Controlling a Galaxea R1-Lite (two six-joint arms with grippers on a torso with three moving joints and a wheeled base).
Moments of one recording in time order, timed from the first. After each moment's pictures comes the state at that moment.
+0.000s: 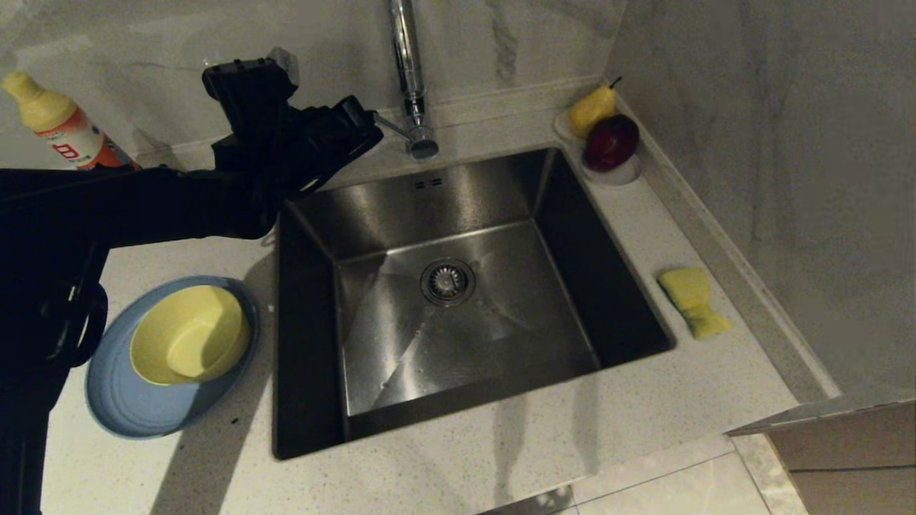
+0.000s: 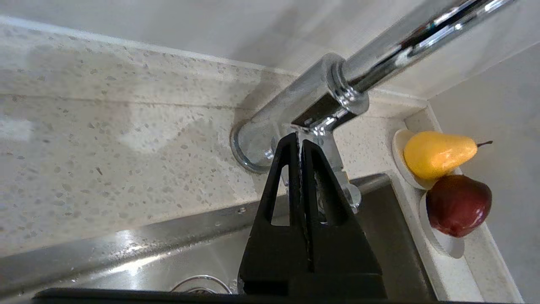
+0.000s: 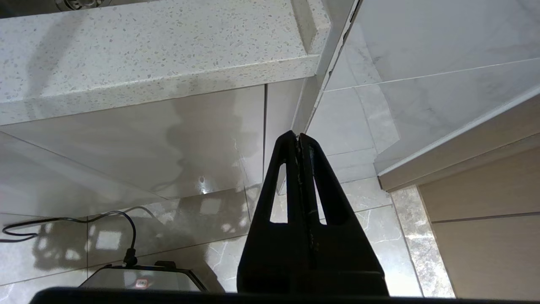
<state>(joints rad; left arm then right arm) -0.23 2.17 -1.89 -0.53 -0.14 -0.49 0.00 0.00 -0.02 0.03 0.01 -0.01</state>
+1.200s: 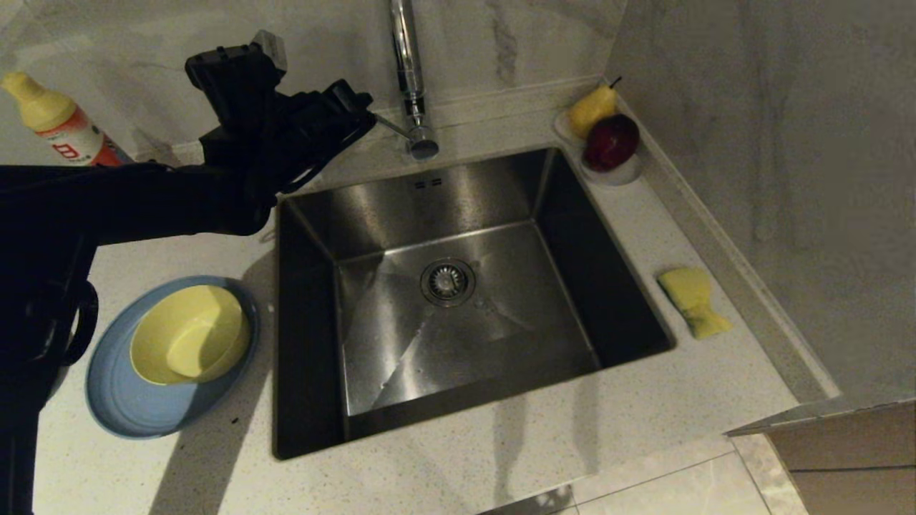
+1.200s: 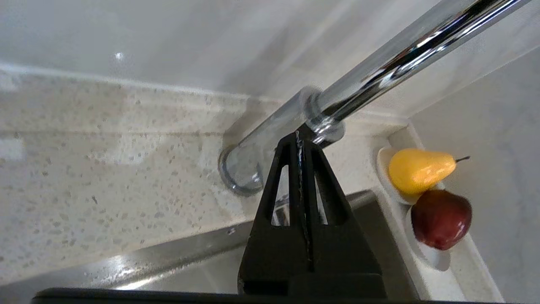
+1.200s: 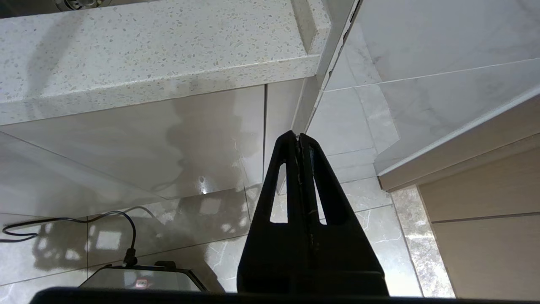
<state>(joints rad) -0.23 2.16 -1.88 -0.58 -0.14 -0.49 0.00 0.00 -0.02 0.03 0.01 -0.01</state>
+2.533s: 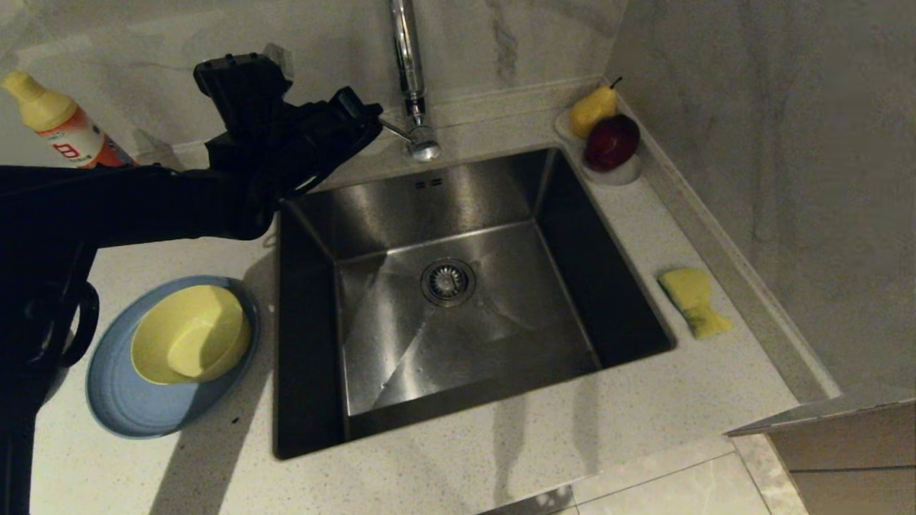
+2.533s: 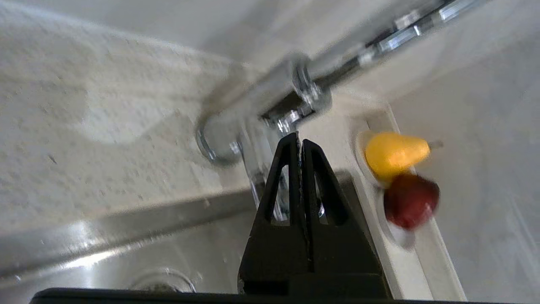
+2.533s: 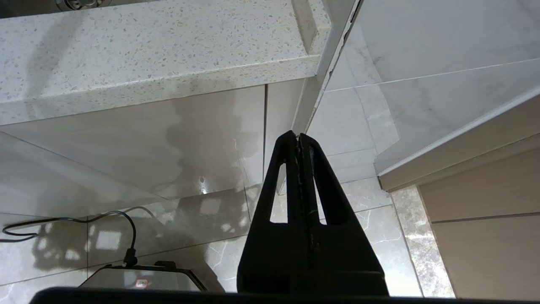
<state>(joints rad) -0.24 2.15 -1.84 -0.57 -0.20 -0.58 0.00 0.00 -0.02 0.03 0.01 -0.01</state>
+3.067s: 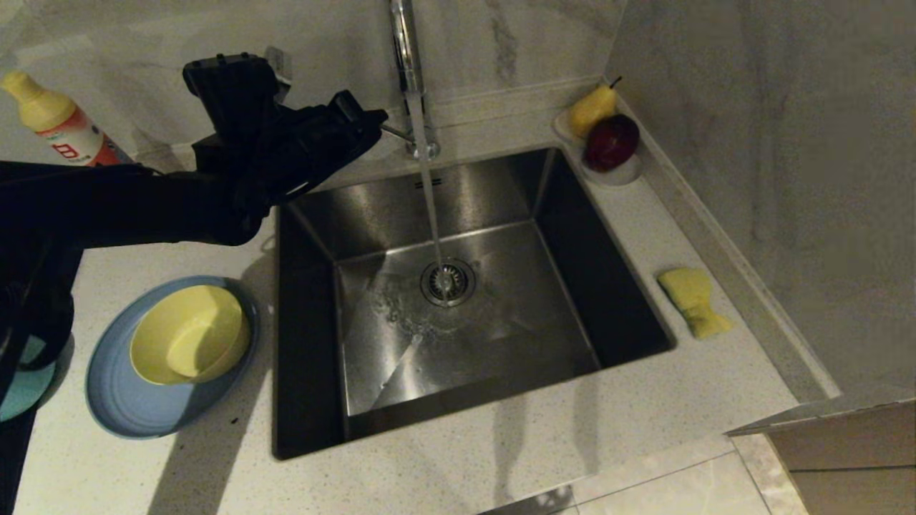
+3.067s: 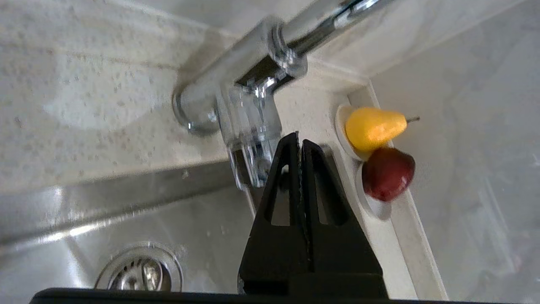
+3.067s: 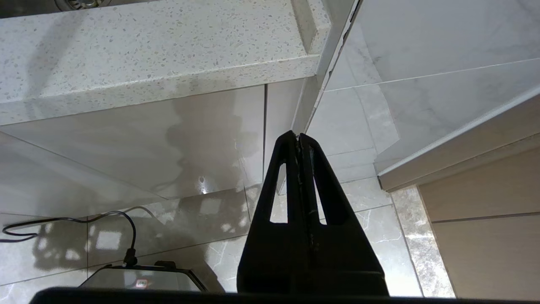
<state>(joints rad) -0.24 2.08 -1.74 -0.58 -0.27 -0.61 0.00 0.00 -0.02 0.03 0.01 -0.01</state>
